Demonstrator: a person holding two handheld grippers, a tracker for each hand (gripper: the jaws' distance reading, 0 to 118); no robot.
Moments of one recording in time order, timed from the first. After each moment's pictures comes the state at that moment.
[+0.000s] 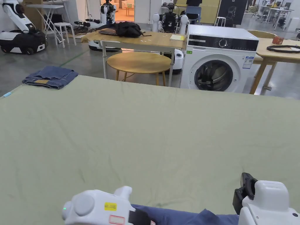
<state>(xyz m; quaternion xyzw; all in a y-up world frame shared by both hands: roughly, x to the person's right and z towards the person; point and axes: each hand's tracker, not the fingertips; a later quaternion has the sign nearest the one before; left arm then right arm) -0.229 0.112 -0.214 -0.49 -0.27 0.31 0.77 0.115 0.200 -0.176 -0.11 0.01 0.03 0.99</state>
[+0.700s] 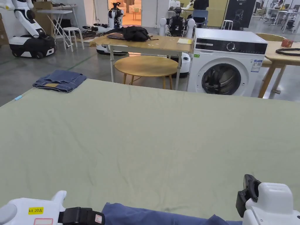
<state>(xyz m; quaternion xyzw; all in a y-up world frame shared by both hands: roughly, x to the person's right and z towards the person) -0.381 0.070 -0.176 -0.45 -0.24 0.40 0.76 0.104 0.202 -0.180 -0.11 0.03 0.03 0.99</state>
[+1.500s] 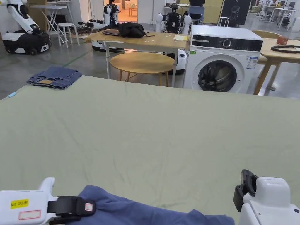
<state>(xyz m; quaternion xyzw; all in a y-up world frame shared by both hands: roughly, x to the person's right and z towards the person) -0.393 0.131 -0.159 -0.40 -0.21 0.36 0.82 0.106 0.206 -0.183 -0.11 0.03 0.03 0.99</state>
